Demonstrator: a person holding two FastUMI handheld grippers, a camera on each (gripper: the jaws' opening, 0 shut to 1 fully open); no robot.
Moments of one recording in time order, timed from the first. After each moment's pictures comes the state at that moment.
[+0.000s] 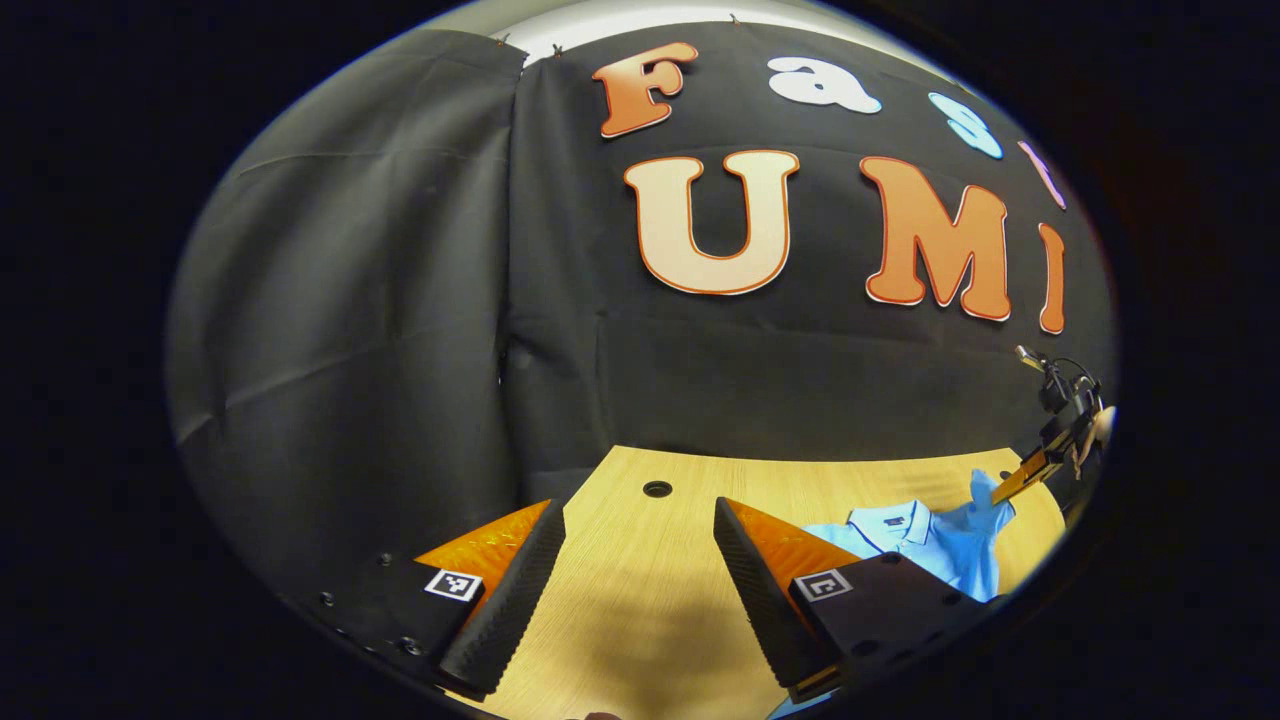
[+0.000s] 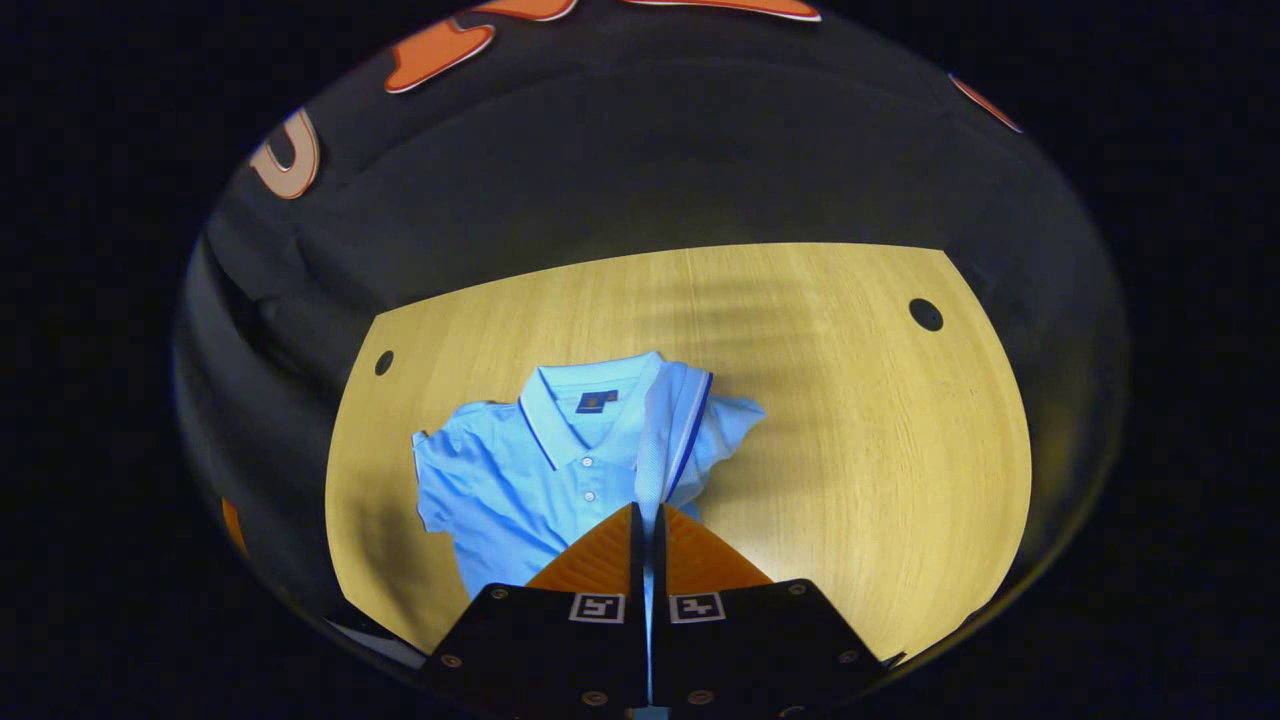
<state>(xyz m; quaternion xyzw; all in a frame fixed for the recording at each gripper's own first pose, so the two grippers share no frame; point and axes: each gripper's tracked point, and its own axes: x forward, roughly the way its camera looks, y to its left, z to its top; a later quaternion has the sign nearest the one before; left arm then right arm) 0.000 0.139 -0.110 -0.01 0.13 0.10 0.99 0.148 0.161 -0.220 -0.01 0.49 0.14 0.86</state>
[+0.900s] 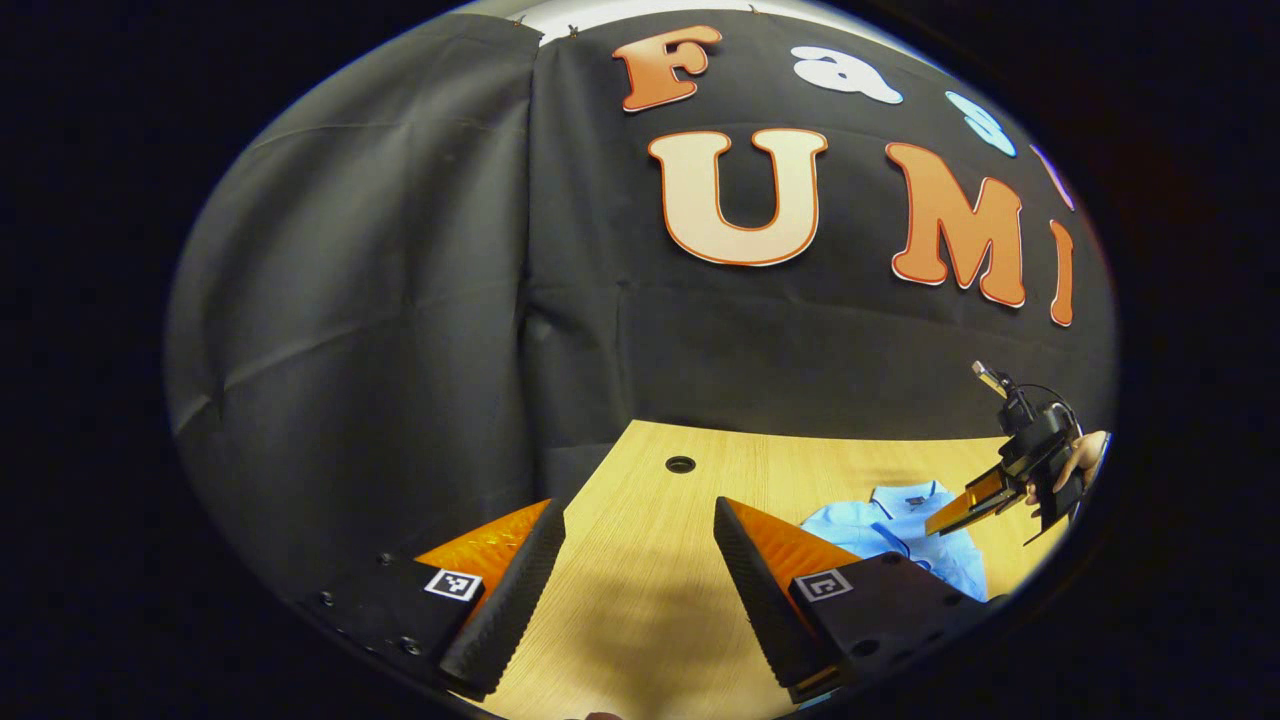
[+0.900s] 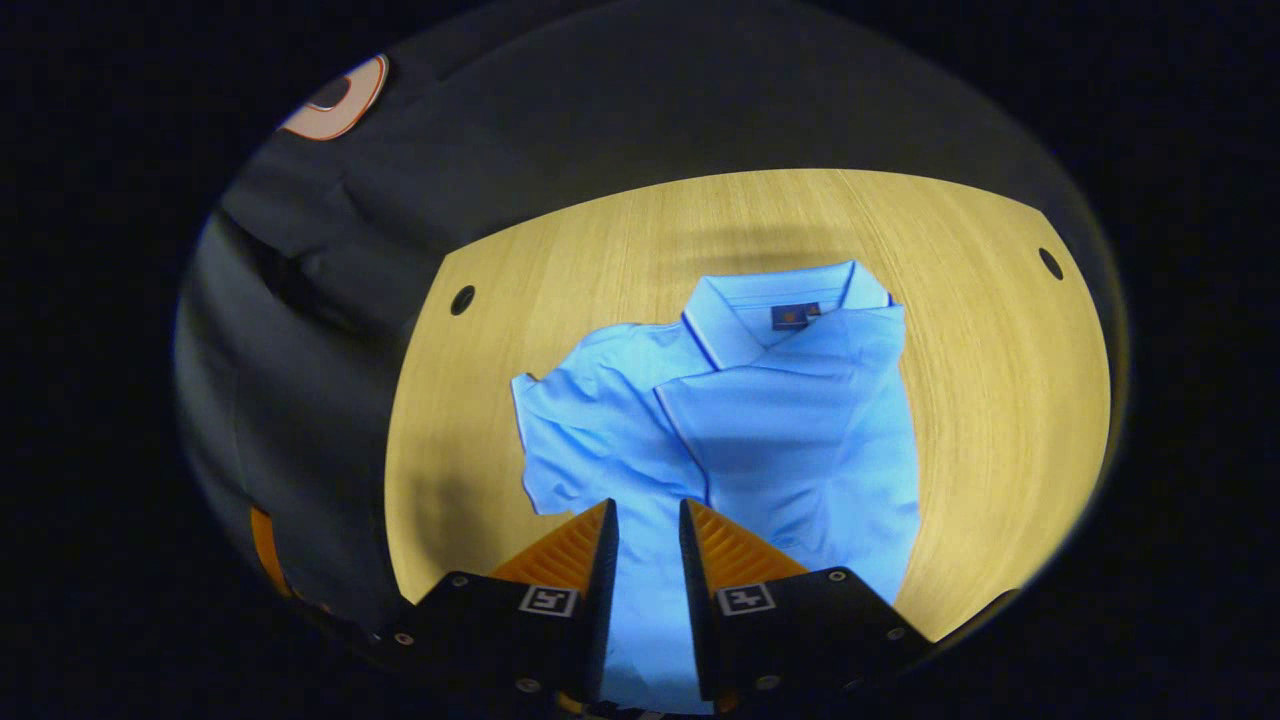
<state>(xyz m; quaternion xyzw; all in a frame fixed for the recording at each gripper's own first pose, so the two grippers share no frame) -0.002 0.171 -0.137 -0.01 0.16 0.10 0.98 0.088 0.306 -0.263 0.04 0.55 0.22 0.81</state>
